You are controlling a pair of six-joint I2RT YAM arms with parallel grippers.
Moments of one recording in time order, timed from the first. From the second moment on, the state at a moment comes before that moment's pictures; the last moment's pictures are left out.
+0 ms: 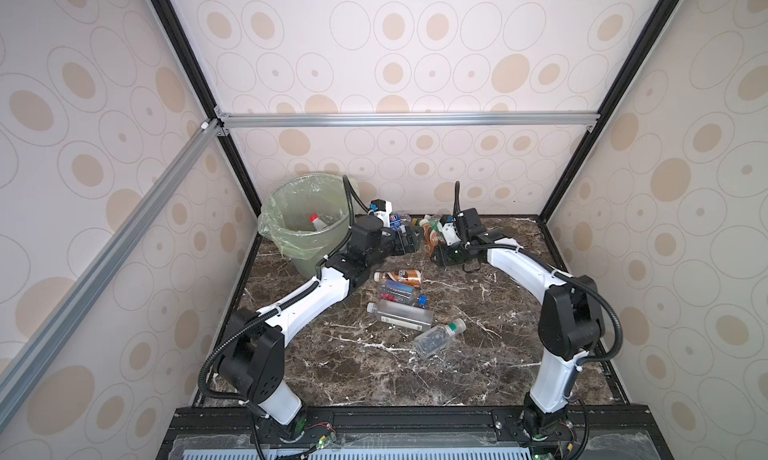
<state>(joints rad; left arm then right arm) -0.56 1.62 1.29 0.07 0.14 -0.64 0.38 1.81 1.51 -0.61 -0.18 0.12</state>
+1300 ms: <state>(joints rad) -0.52 1.94 1.68 0.15 0.40 -0.93 0.43 1.47 1.26 -0.38 -0.25 0.14</state>
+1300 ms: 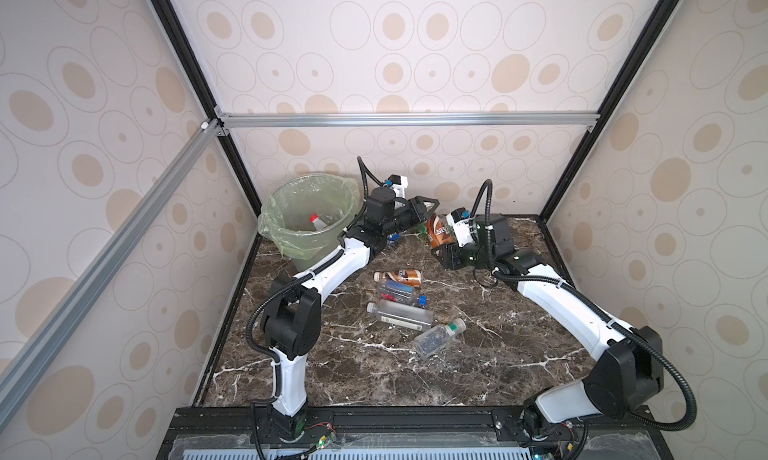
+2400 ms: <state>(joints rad) -0.45 1.94 2.08 -0.25 0.13 -0.51 0.44 1.37 1.26 -0.35 -0.17 0.13</state>
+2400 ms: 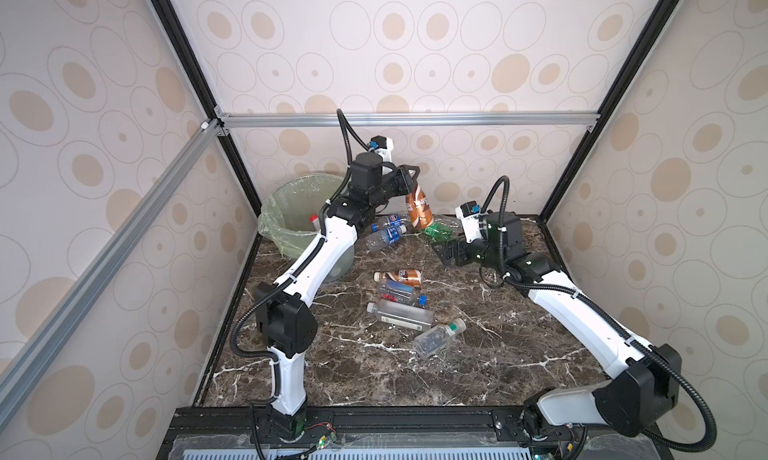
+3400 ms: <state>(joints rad) -0.27 1.52 1.98 -0.09 -0.38 0.02 0.69 1.55 1.53 -0.28 -0.10 0.04</state>
